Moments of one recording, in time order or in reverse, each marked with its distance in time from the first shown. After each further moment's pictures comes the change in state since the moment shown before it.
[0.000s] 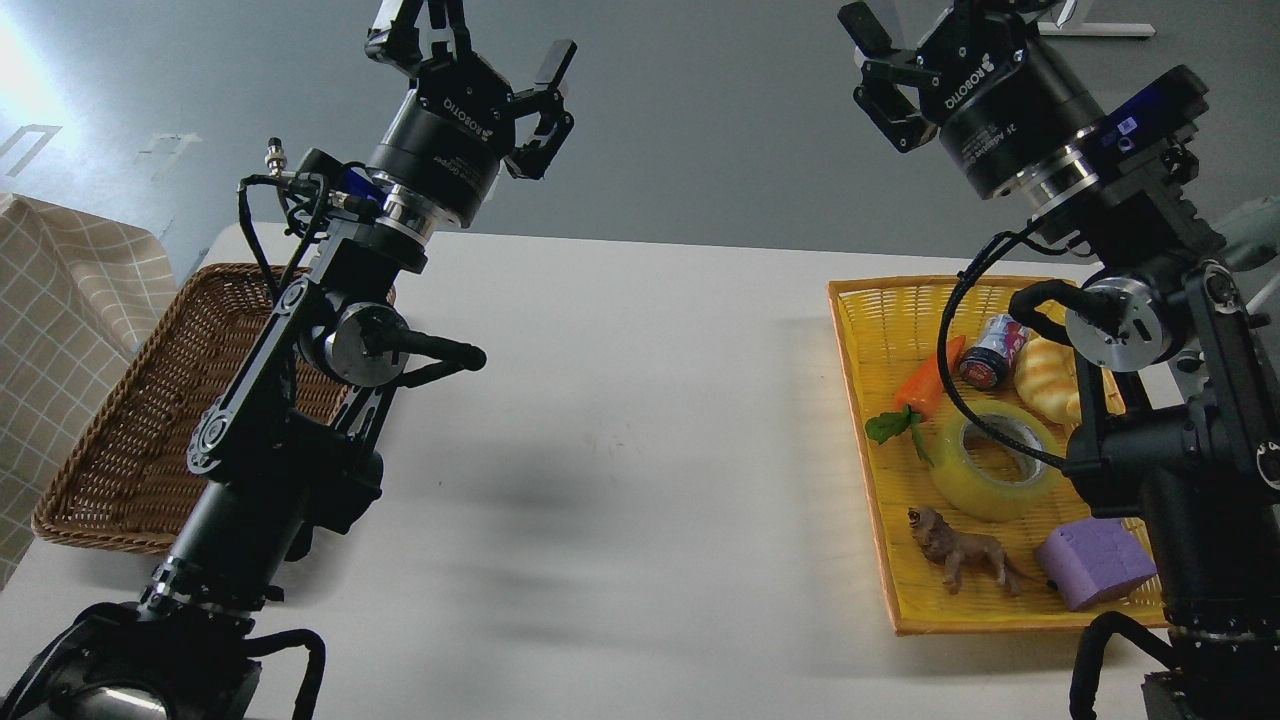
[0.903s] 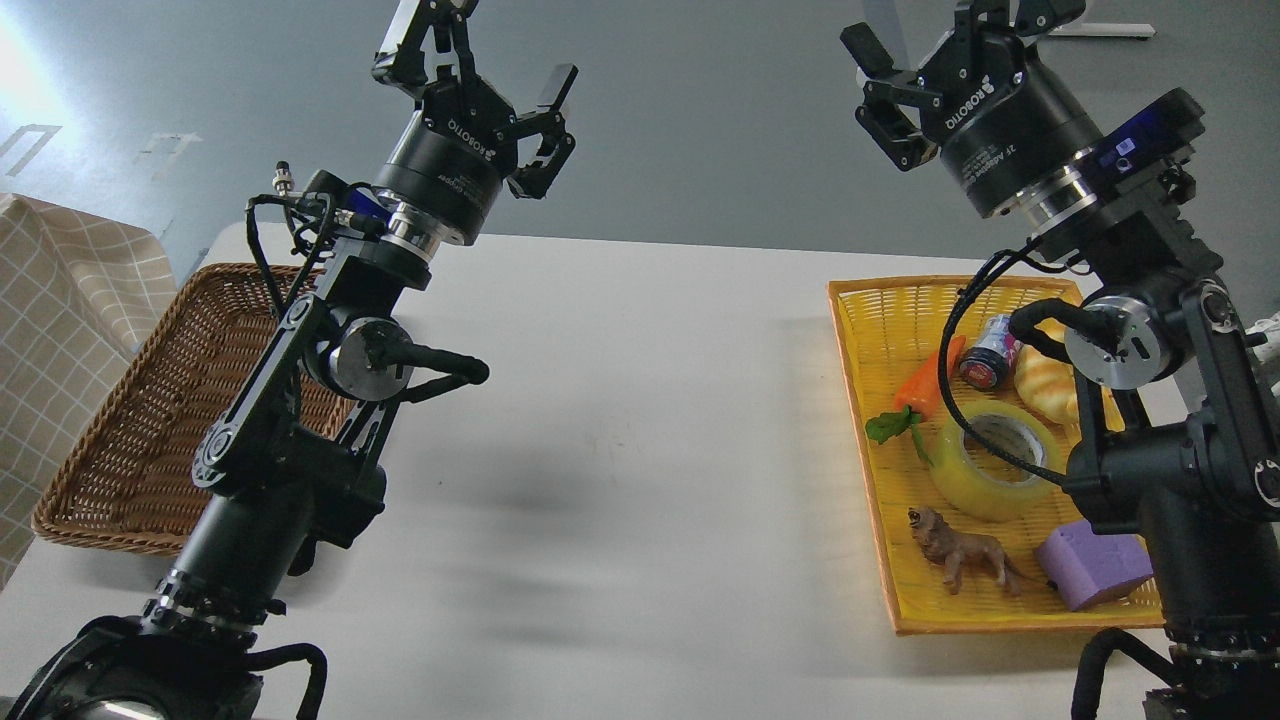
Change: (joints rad) left arm 0.025 -0.007 0.005 -0.003 -0.007 0.035 0.007; right arm -0.029 0.000 -0.002 0.014 0.000 0.000 0.000
